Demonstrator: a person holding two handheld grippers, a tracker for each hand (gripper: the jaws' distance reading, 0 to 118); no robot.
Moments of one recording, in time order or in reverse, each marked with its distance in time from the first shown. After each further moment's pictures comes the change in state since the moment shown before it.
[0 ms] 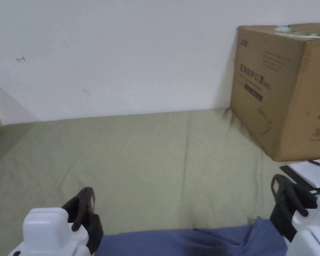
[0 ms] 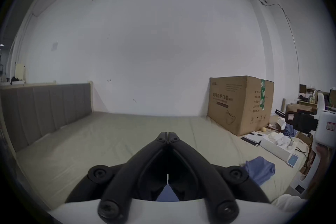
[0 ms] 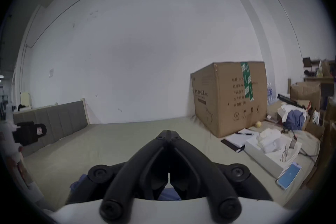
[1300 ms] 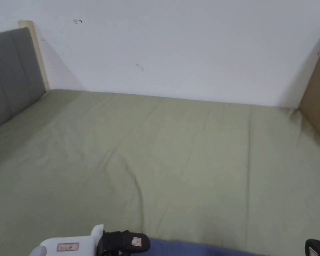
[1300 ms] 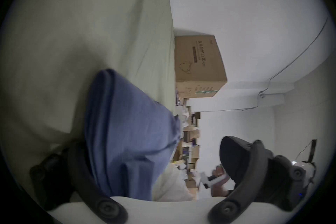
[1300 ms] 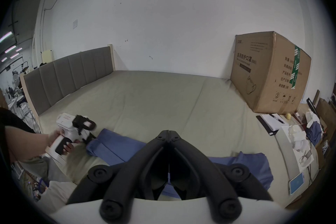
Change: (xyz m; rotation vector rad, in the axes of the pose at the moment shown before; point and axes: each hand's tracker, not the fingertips) left arm -0.243 -0.217 -0.214 -0.968 -0.771 1.206; right arm -0.089 -0.032 -0.065 -0.448 0.267 0.170
